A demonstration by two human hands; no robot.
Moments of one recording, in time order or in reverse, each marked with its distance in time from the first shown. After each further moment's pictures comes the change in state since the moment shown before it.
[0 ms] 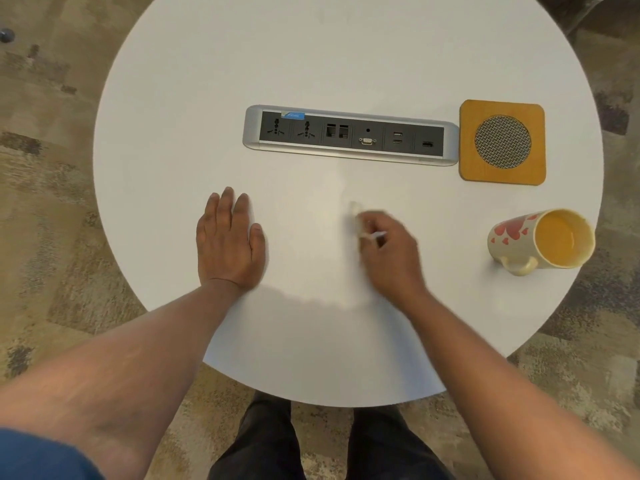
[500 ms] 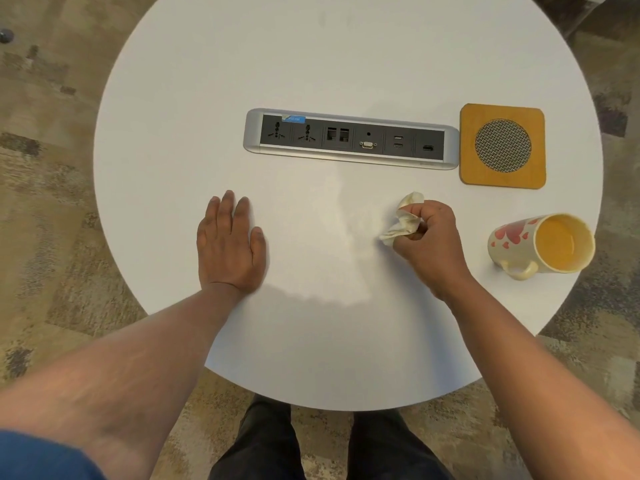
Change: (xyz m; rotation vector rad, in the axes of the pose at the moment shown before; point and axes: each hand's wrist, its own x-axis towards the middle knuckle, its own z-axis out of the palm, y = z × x) left_hand 0.000 0.000 0.000 0.006 -0.011 -0.006; right_hand 0.032 0.025 -0.049 -0.026 -0.002 0.102
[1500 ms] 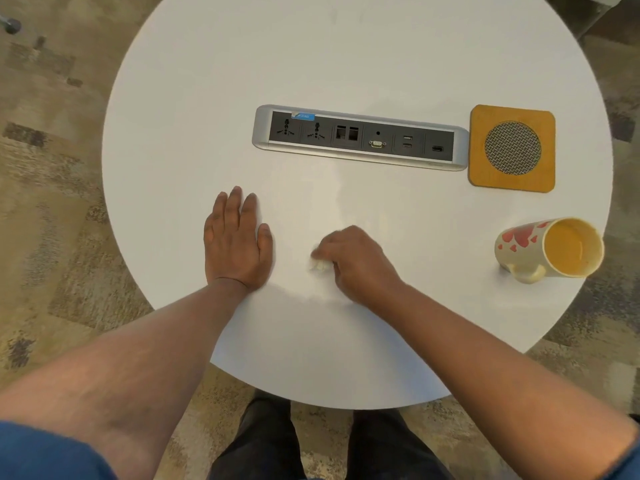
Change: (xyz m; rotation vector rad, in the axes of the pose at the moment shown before) left_hand 0.000 0.000 -0.002 -0.009 0.009 0.002; right_hand -0.031 -0.037 0.078 -0.466 -0.378 -0.613
